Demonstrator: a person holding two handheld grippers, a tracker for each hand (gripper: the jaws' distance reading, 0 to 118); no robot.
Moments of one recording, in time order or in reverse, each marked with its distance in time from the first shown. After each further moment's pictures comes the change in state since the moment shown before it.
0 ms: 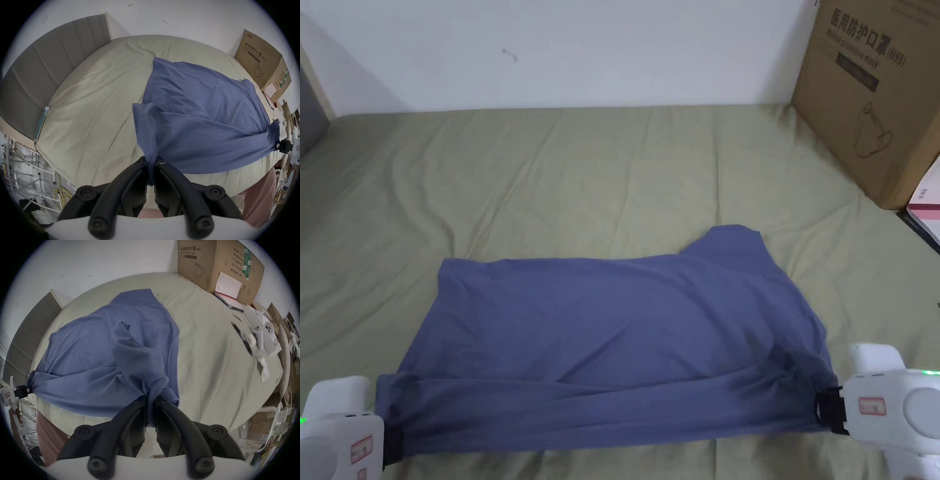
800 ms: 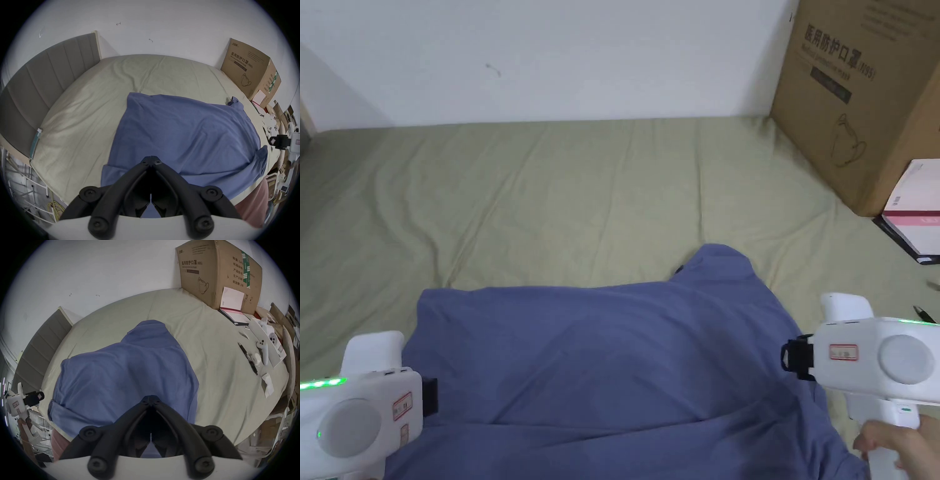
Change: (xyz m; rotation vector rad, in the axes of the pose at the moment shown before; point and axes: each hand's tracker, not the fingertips) left arm 0.056 0.045 0.007 0.158 -0.079 -0.028; right arm -0.023 0.054 0.011 0.141 0.099 -0.047
